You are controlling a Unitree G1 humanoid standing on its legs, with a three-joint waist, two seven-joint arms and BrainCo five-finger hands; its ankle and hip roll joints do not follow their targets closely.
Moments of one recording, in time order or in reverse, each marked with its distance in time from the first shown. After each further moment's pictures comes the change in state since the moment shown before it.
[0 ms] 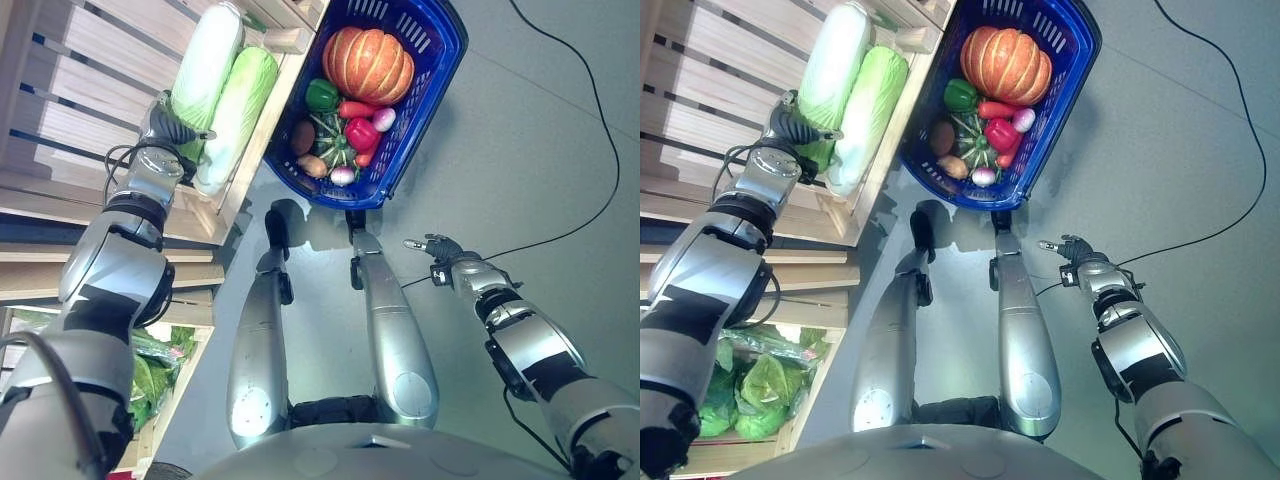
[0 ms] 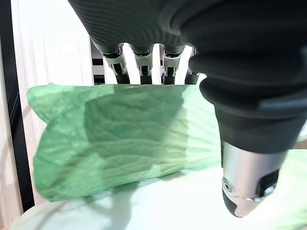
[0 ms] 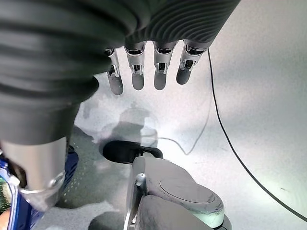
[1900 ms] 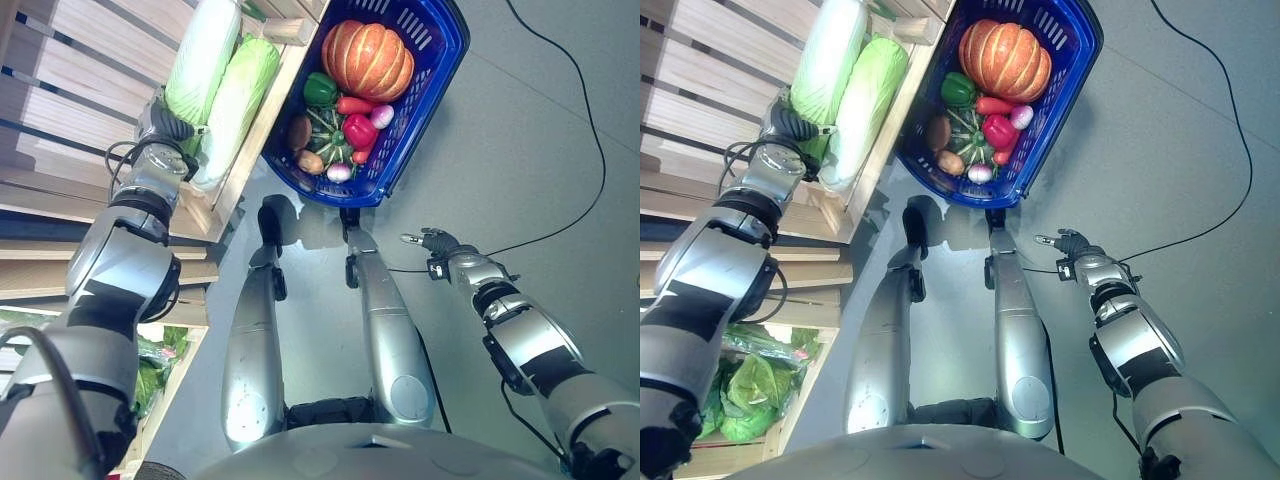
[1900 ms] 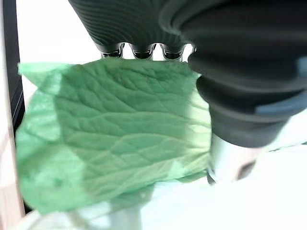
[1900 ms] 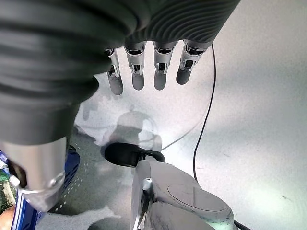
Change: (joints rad) left arm -0.027 -0.025 0.003 0.031 0.087 0.020 0.065; right arm -0.026 0.005 0.033 0.001 0.024 0.002 0.000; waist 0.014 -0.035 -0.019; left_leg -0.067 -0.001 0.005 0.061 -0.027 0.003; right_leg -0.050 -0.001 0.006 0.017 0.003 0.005
